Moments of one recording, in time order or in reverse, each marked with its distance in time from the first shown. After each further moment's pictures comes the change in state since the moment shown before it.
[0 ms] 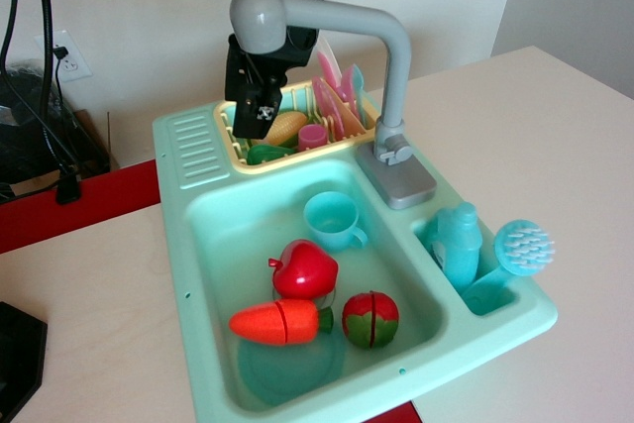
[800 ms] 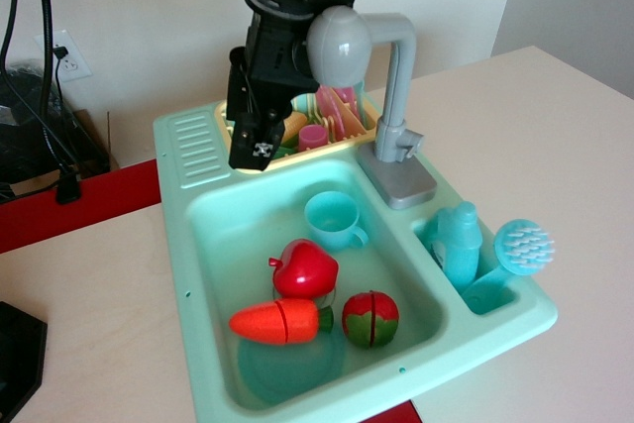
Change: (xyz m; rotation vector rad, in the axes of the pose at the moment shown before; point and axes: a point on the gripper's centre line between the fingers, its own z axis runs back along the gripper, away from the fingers) arm -0.010 -0.024 0.006 0.052 -0.012 0.001
